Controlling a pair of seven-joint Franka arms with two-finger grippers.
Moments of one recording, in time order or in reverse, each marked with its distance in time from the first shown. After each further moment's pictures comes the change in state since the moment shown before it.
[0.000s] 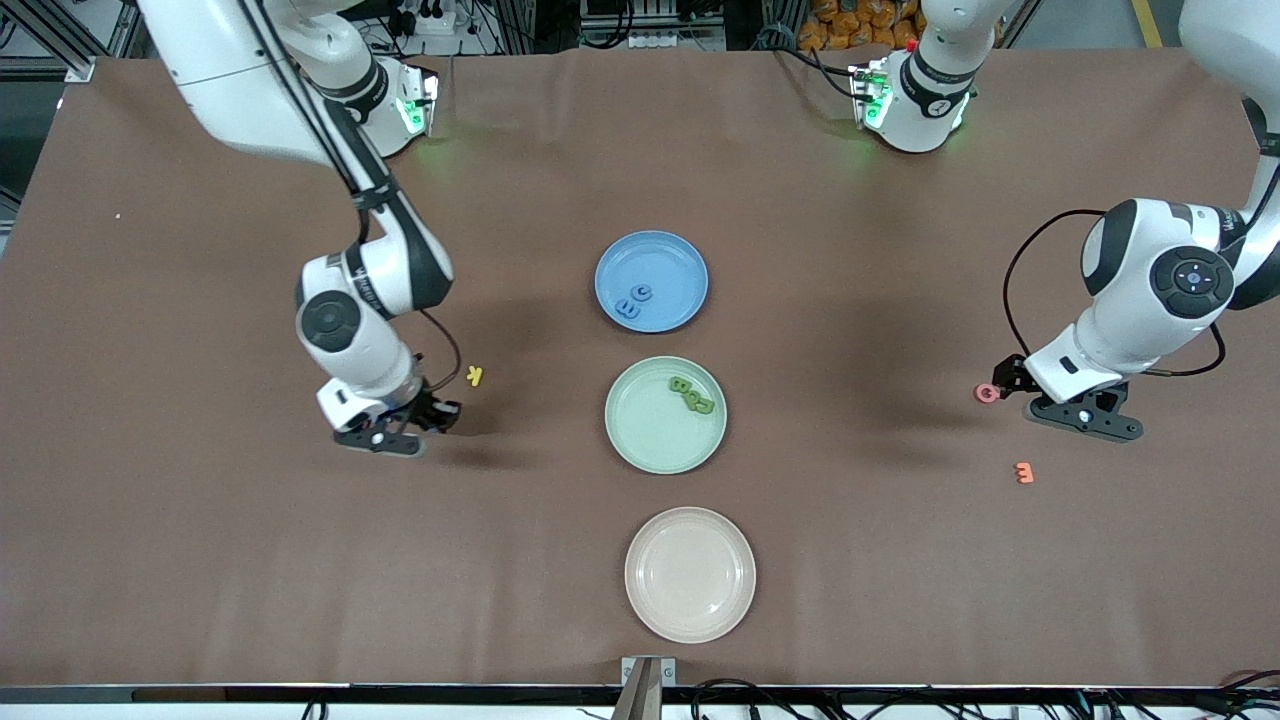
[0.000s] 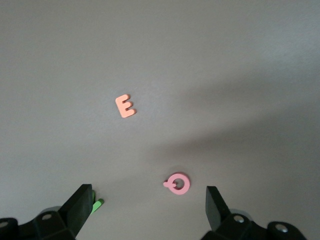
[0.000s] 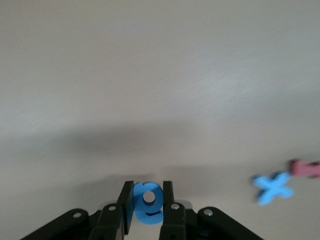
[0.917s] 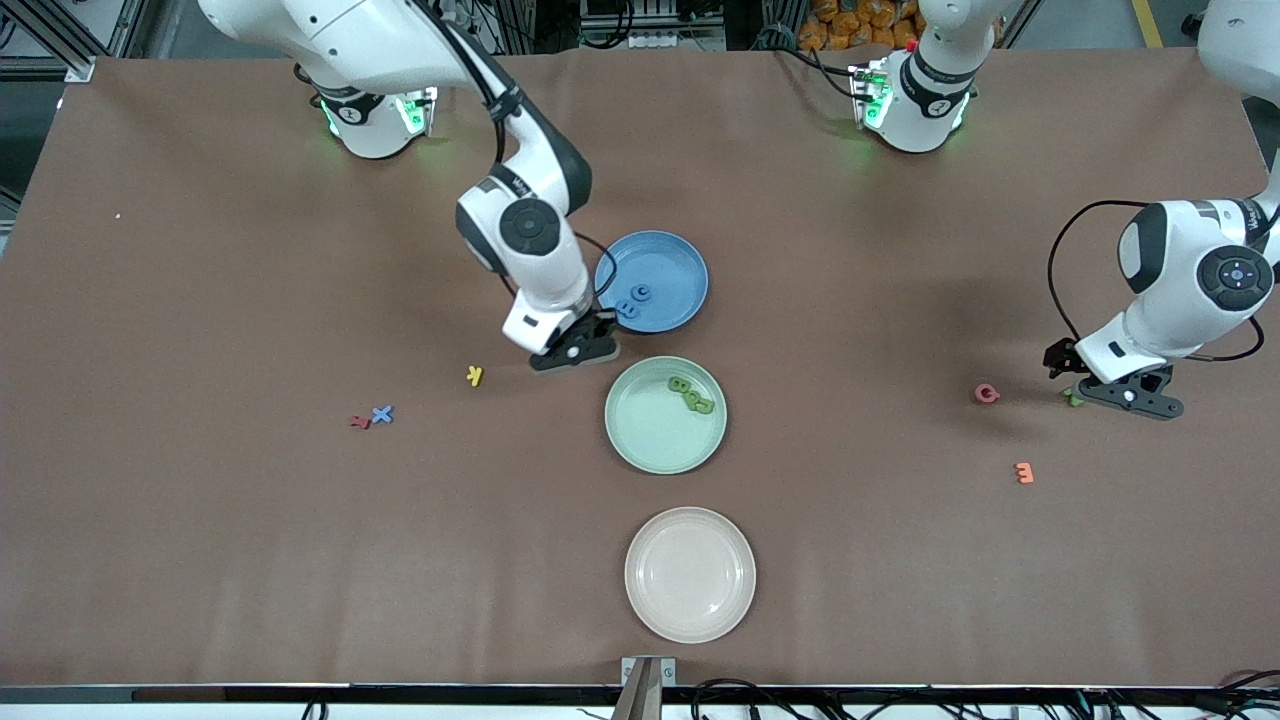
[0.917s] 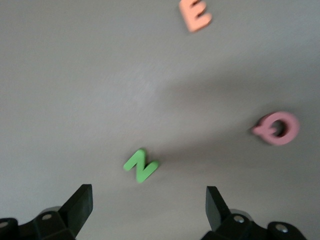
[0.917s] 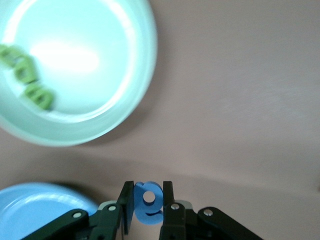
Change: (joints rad) left arm -0.093 0.000 0.354 -0.132 -0.017 0.204 0.229; right arm 0.284 -0.004 0.118 0.087 -0.001 -0.128 0.018
